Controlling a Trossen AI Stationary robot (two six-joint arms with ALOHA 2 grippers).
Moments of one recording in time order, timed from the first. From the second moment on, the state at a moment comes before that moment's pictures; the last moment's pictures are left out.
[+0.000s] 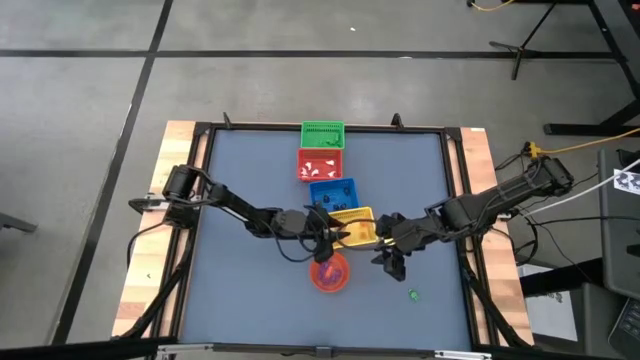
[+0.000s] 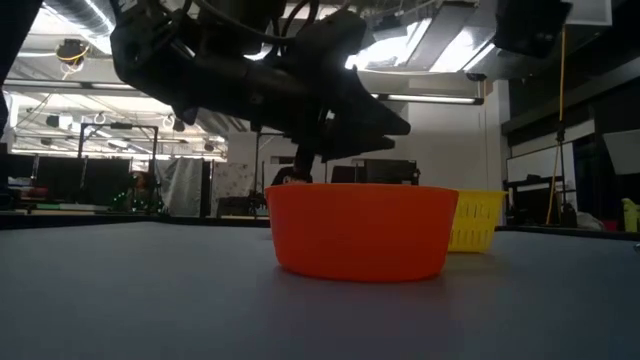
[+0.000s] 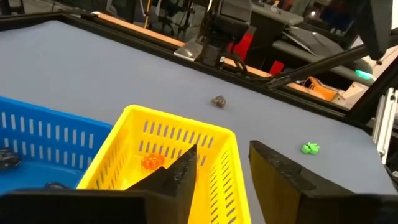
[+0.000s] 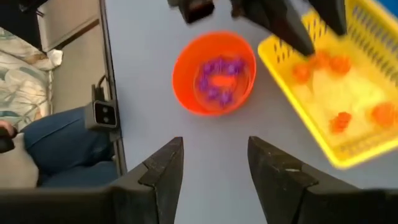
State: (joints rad) left arm -0.16 1.96 0.87 0.90 -0.28 -0.38; right arm 0.41 1.30 1.08 -0.63 0.02 0.74
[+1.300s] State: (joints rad) left arm -0.11 1.86 0.87 0.88 -0.08 -0.20; right arm 0.82 1.67 1.08 -0.87 0.08 1.23
